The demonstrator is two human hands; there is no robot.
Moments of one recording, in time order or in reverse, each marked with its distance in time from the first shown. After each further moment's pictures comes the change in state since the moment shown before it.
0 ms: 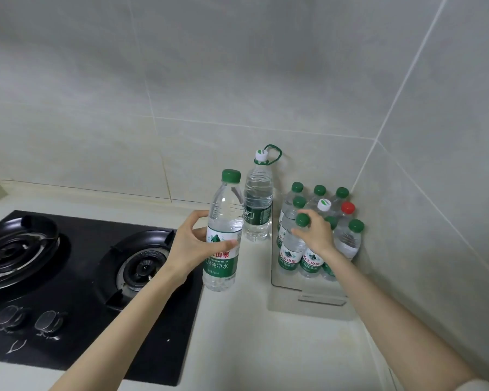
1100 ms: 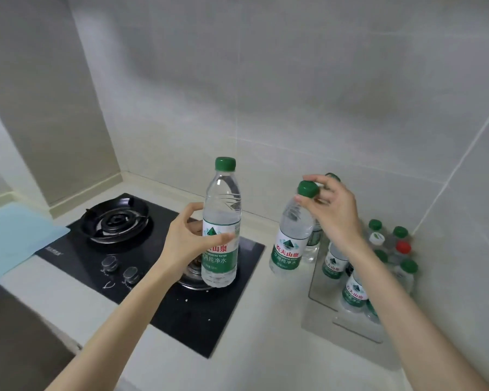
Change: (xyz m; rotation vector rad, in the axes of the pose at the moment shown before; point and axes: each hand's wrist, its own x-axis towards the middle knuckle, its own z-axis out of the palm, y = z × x) left_hand -0.104 0.040 -0.065 0.037 0.362 0.136; right_hand -0.086 -0.165 -0.045 0.593 -0.114 -0.535
